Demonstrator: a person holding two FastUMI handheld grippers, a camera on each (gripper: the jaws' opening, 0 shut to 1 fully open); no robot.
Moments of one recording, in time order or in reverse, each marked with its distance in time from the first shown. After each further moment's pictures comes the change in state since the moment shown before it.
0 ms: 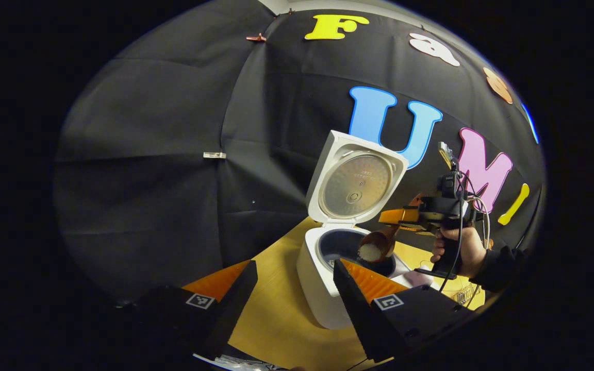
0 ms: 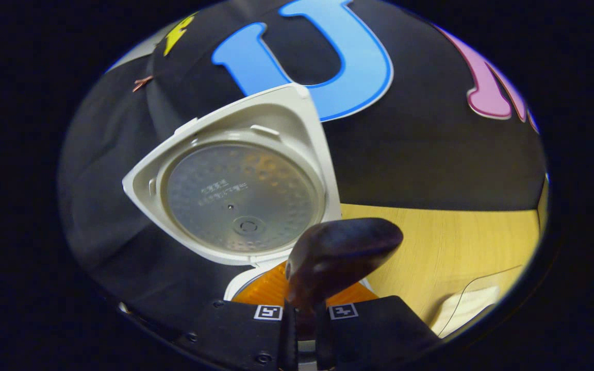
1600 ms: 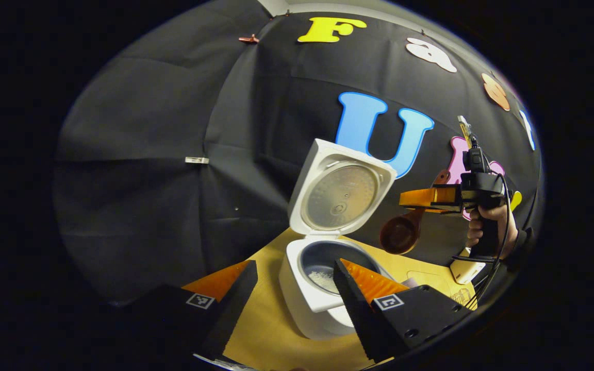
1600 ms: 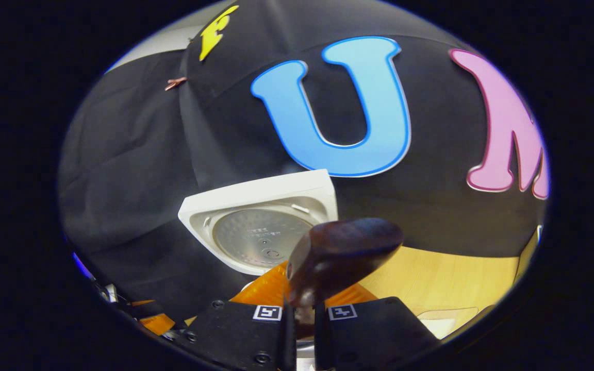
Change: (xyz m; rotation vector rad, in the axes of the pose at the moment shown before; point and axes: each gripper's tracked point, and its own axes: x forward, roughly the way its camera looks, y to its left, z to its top) left arm 0.016 -0.043 0.028 0.007 -0.041 -0.113; right arm -0.084 -0.031 0.095 -0.001 -0.062 0.055
